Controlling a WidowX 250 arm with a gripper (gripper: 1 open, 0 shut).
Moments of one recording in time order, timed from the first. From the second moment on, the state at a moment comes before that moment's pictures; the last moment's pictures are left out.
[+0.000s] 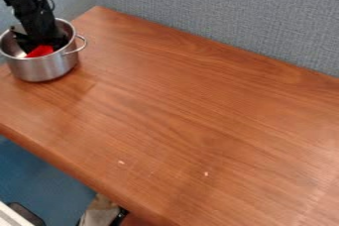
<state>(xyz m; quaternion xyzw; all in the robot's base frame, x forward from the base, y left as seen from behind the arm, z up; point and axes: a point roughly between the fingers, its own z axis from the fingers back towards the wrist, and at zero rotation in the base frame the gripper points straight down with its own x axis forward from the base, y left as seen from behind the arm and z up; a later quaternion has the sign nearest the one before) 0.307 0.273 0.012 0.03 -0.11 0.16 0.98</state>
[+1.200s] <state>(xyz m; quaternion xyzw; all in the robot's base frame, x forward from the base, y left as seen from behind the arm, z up) 0.363 0.284 0.031 0.05 -0.16 0.20 0.97</state>
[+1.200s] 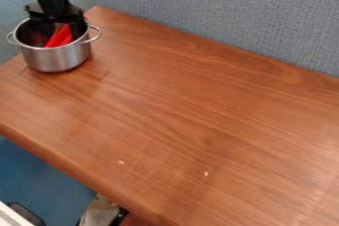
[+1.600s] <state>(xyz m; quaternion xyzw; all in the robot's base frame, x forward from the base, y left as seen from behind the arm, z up) 0.368 0.288 0.025 0.03 -0.16 0.19 0.97</state>
